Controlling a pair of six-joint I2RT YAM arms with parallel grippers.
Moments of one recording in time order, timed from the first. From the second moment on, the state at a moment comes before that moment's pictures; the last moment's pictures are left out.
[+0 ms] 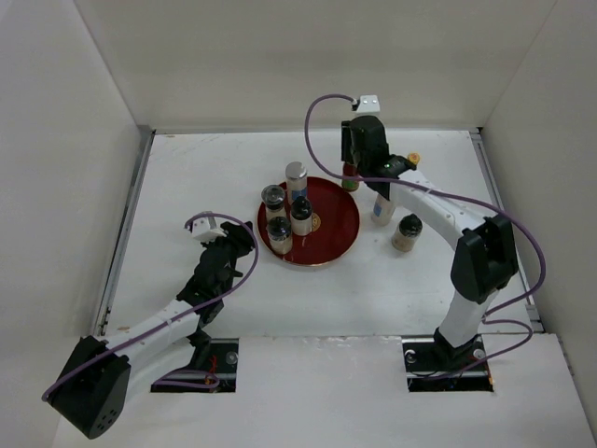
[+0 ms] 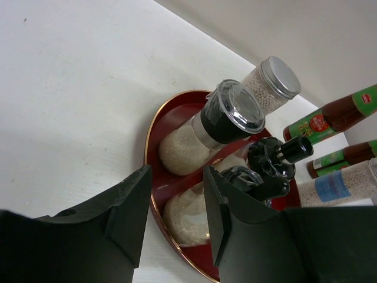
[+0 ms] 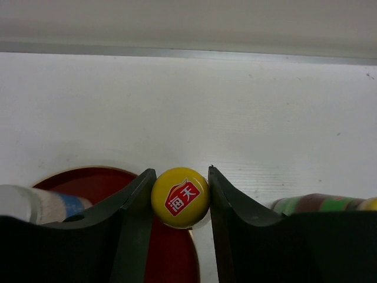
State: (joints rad) left arm -0.57 0.87 0.18 0.61 -0.52 -0.65; right arm 0.50 1.78 1.52 -0.13 0.46 0.16
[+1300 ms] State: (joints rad) left arm -0.54 0.92 0.17 0.64 -0.46 -0.67; right arm 0.66 1.72 1.33 0.14 0.50 0.24
